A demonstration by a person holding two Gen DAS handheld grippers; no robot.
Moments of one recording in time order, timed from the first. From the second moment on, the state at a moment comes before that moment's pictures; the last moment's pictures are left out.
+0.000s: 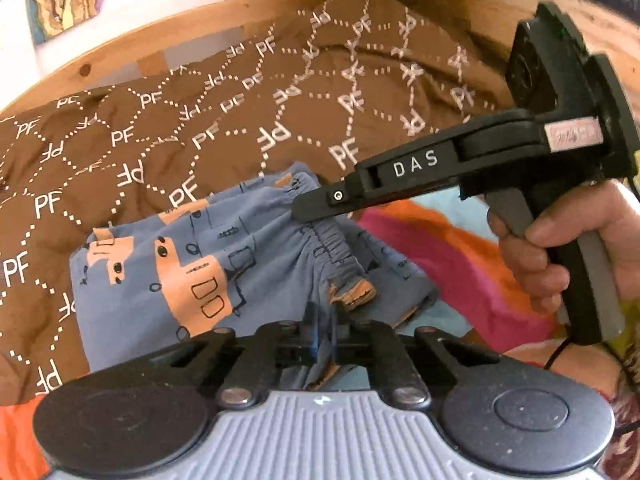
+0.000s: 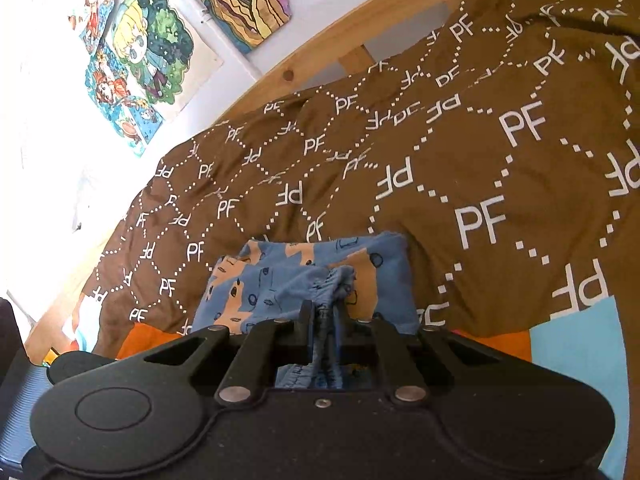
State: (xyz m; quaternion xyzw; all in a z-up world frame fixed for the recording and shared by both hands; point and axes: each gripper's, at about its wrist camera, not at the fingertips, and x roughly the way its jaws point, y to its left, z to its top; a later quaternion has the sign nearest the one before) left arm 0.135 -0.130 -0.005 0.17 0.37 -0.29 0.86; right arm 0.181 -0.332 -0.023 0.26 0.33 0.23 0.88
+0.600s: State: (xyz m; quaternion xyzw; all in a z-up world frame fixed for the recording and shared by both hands) left arm 0.120 -0.109 -0.003 0.06 0.36 -0.31 0.88; right arm 0.147 -0.332 -0.018 0.12 0.32 0.12 0.93
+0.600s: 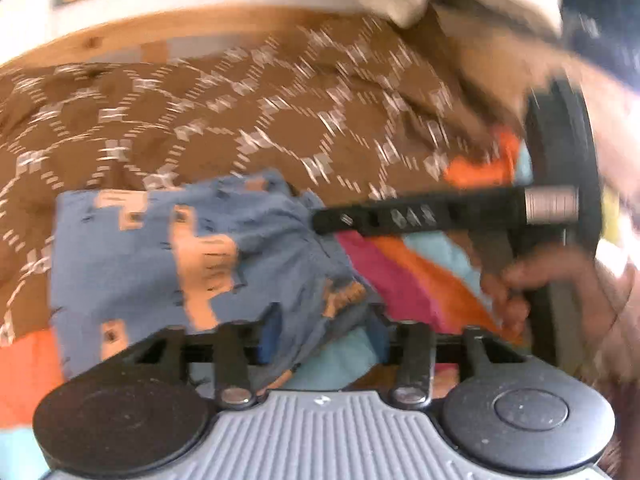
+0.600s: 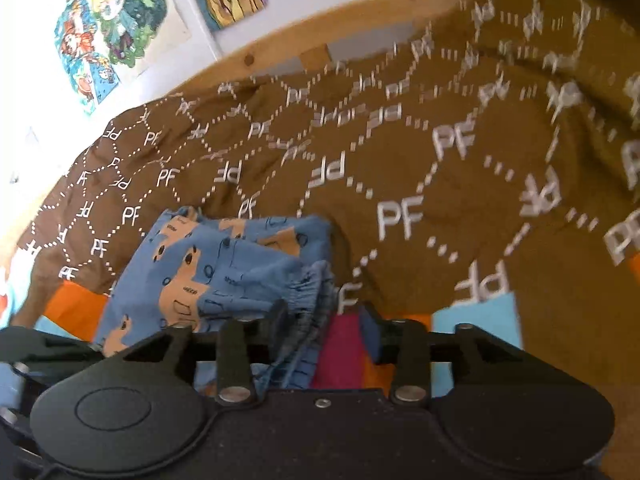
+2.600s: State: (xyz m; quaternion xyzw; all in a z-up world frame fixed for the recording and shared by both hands) left arm 0.188 -0.025 -0.004 0.01 0.34 -0.03 0.94; right arm 0.157 -0.287 -0.005 -0.04 0.27 0.12 0.96
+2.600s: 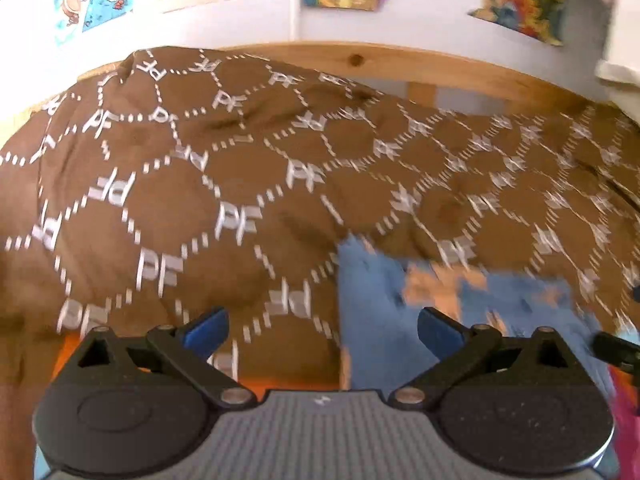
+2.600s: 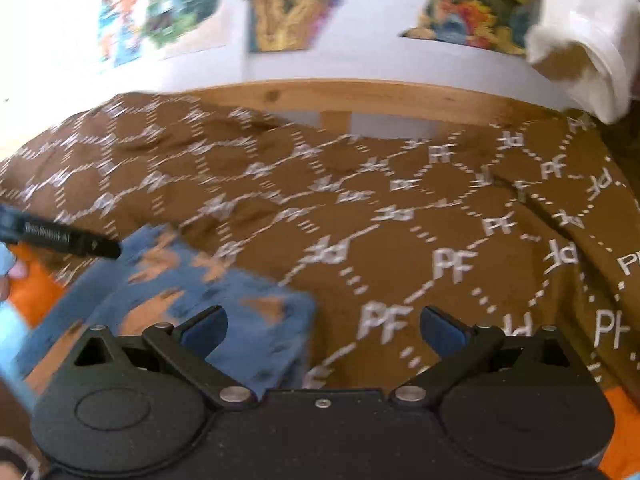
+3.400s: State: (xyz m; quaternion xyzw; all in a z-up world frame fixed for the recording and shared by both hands) left arm 0.123 -0.029 -0.025 0.07 0.40 0.00 0.91; right arm 0.121 -0.281 -0.005 -0.04 0.34 0.12 0.93
